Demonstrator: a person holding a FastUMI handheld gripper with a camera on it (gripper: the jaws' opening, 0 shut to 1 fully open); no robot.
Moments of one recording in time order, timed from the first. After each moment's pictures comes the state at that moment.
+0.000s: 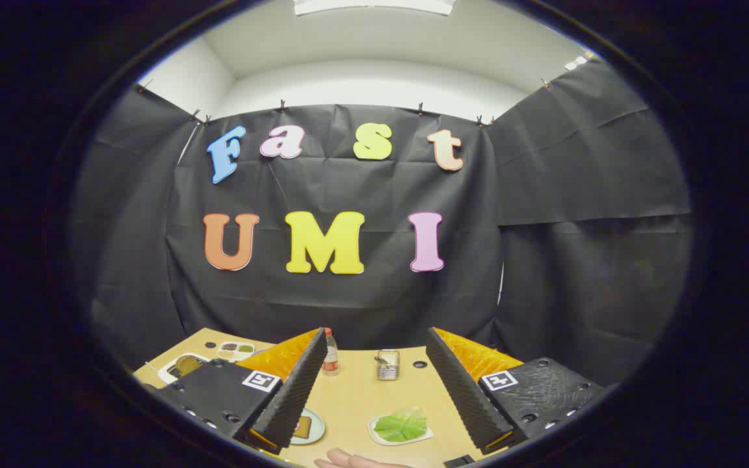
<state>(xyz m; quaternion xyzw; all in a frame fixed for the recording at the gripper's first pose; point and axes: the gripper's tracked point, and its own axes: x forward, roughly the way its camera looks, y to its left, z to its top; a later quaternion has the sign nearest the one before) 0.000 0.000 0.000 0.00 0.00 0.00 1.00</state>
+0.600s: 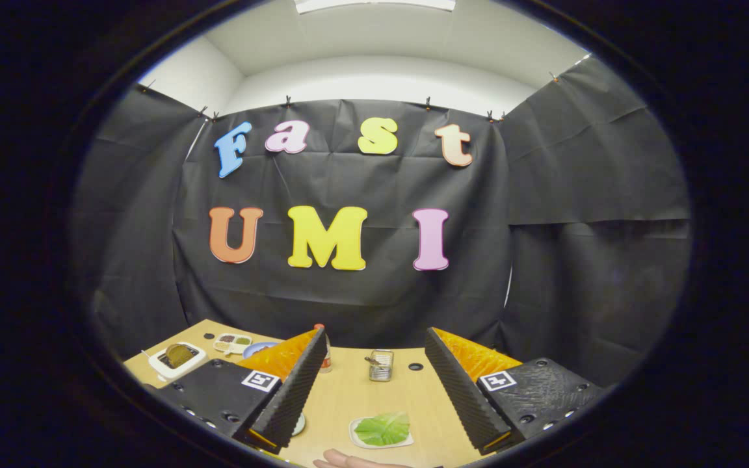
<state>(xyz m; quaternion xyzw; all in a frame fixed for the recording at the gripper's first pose) 0.033 -0.054 0.003 -0.02 0.00 0.03 1.00</state>
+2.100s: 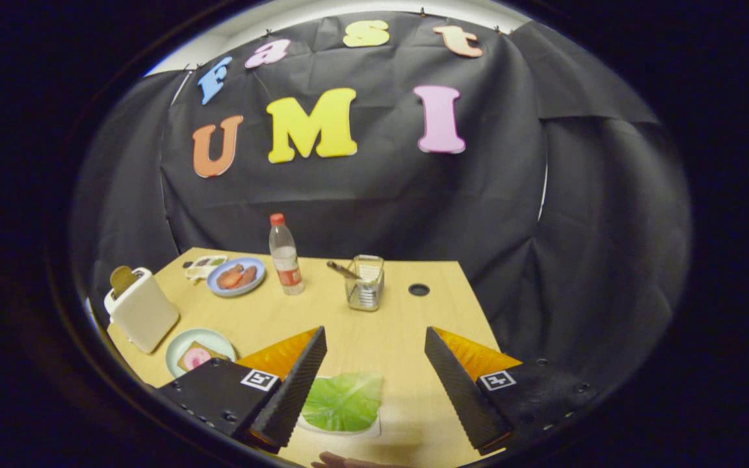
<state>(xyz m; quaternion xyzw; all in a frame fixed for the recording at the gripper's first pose) 0.200 -0.131 -0.251 -0.01 0.23 0.08 0.97</state>
